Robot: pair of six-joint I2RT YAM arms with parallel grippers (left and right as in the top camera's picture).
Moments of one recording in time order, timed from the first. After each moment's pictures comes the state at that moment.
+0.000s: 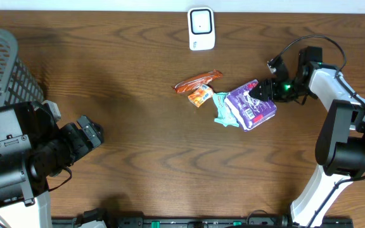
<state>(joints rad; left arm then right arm) 0.27 0.99 1.31 -1.44 0.29 -0.36 -0.13 2.07 1.39 -0.77 -0.65 -0.22</state>
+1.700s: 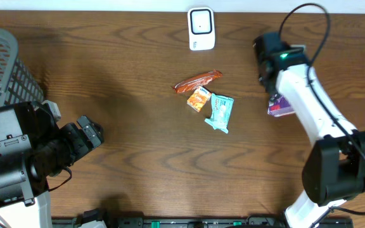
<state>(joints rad) 0.27 0.99 1.31 -1.44 0.29 -0.36 0.23 1.85 1.44 -1.00 0.80 0.46</state>
